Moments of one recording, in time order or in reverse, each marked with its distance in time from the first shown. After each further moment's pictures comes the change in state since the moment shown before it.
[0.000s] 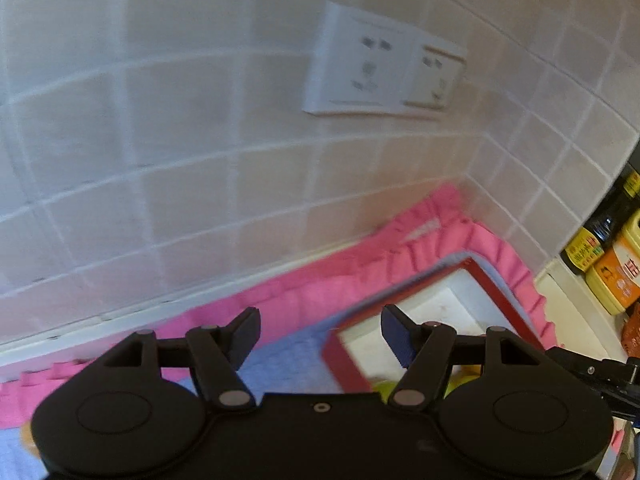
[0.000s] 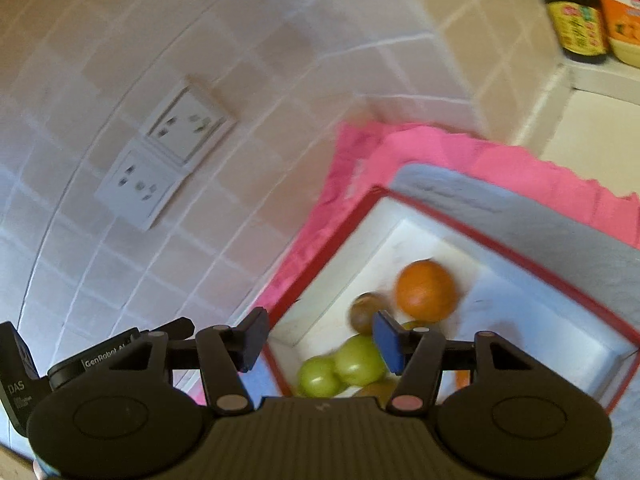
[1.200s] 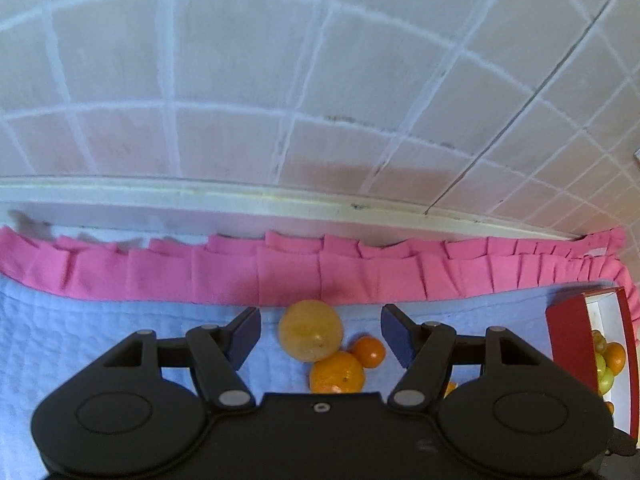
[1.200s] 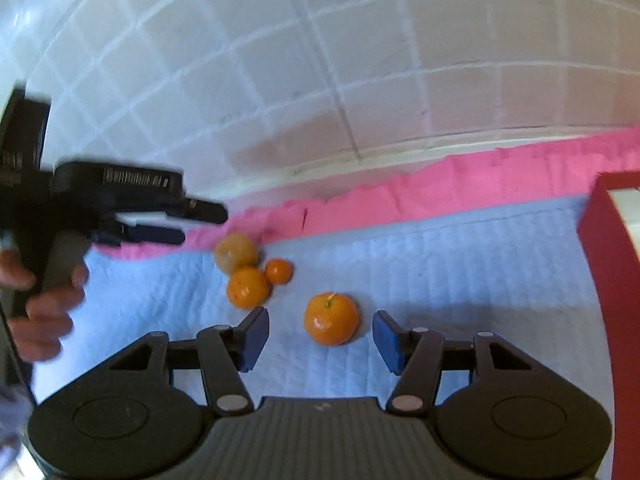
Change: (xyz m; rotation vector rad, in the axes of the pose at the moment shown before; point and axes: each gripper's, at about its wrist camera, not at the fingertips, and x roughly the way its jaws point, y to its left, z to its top) left arm -0.039 0.245 -0.092 -0.410 0.160 0.191; right arm 0.139 0.199 -0.196 -0.724 0.414 0.103
